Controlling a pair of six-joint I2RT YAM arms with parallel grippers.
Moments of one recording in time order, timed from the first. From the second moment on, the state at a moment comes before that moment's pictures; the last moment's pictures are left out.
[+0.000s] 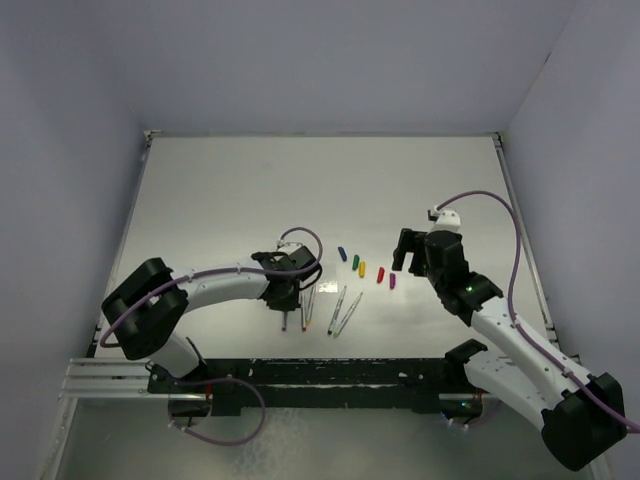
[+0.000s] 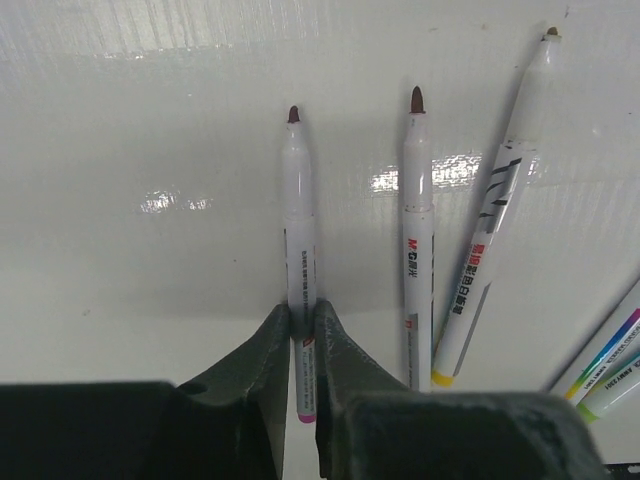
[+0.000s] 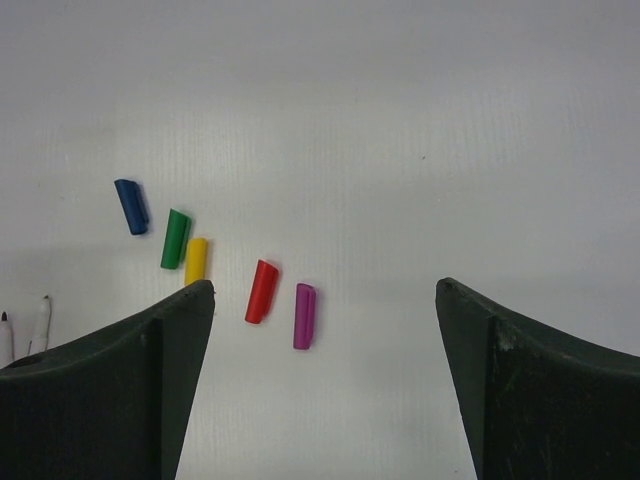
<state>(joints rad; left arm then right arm) -0.92 1.58 0.84 -0.63 -0.22 -0.85 0.47 0.86 0.55 -0.29 0.33 0.41</state>
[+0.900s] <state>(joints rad) -0.93 1.39 0.80 -0.69 -0.31 -0.82 0.47 0.96 0.58 -0.39 0.35 0.47</state>
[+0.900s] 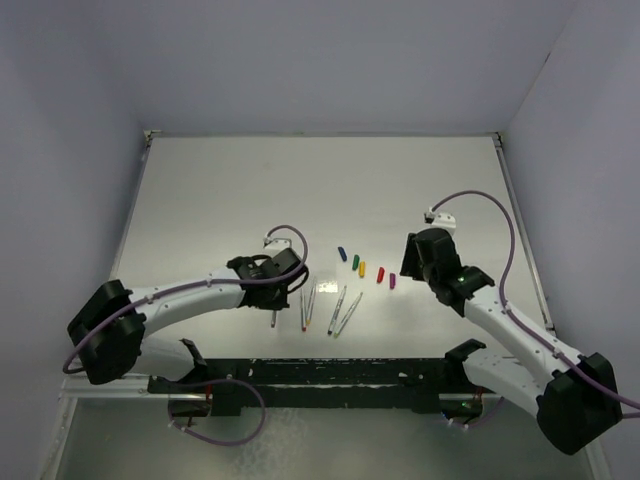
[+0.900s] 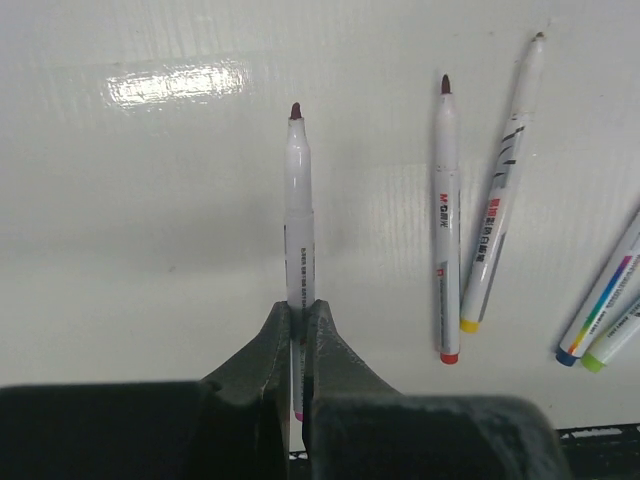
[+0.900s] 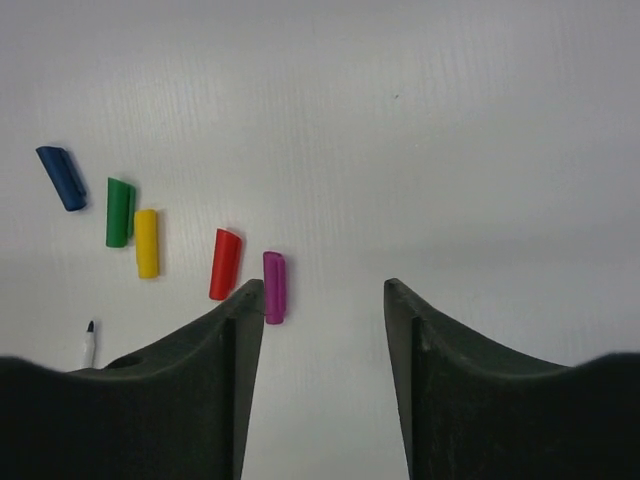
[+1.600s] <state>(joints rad) -0.94 1.04 0.59 -0.30 -0.21 -0.59 0.48 1.14 0.56 -0.29 0.24 0.56</state>
